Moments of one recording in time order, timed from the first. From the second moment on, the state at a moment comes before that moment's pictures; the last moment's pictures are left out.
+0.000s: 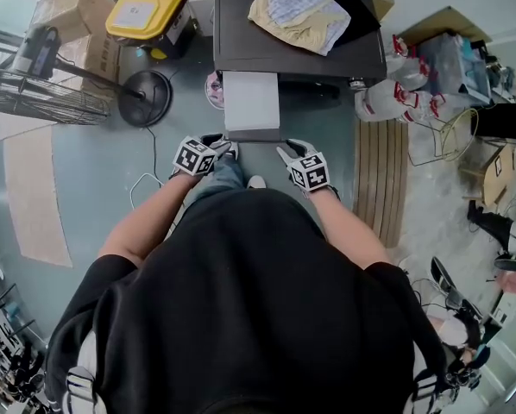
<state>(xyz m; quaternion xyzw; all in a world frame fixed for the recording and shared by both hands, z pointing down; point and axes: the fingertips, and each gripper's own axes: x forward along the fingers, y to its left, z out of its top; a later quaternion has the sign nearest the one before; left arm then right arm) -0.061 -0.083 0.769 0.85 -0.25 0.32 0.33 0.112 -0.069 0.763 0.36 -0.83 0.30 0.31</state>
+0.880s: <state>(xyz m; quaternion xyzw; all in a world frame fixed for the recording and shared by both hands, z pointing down) -0.079 -0.088 0.689 0.86 -0.34 0.25 0.28 0.156 -0.103 0.649 0.42 -0.85 0.23 0.21</state>
